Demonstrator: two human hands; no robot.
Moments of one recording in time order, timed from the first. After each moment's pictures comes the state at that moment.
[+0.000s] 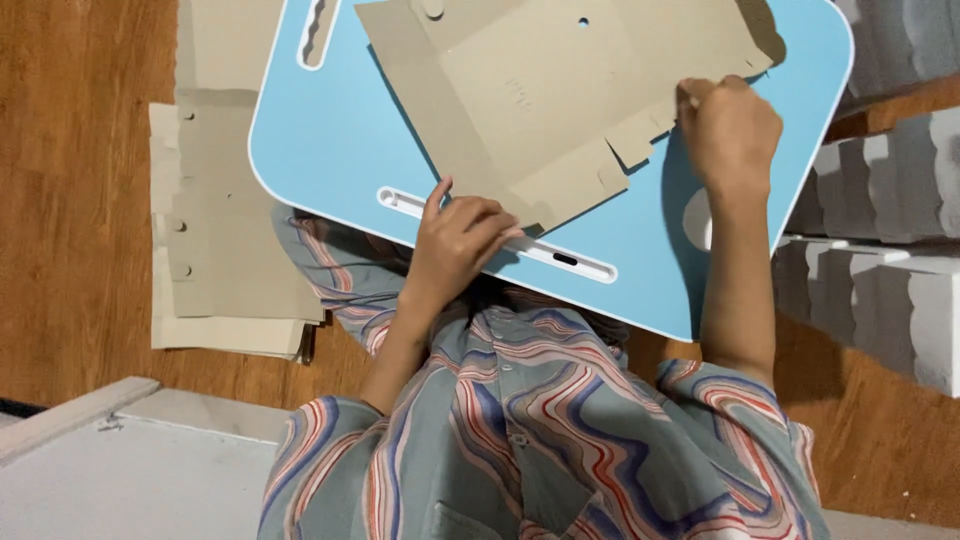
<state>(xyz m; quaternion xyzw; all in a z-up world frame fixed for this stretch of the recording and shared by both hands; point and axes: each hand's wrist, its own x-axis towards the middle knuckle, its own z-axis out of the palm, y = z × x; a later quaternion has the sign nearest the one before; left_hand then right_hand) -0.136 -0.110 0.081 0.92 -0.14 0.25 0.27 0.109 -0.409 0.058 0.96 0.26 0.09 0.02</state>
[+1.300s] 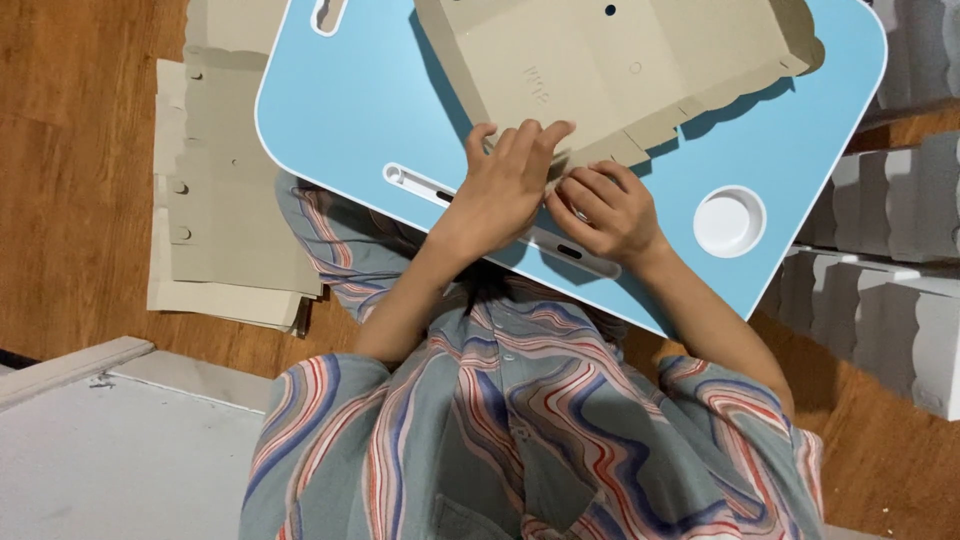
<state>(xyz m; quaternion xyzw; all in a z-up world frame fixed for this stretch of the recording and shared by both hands) -0.078 -0.138 0.083 0.95 -0.12 0.16 0.22 -0.002 -0.315 0.073 0.66 0.60 0.40 -0.21</state>
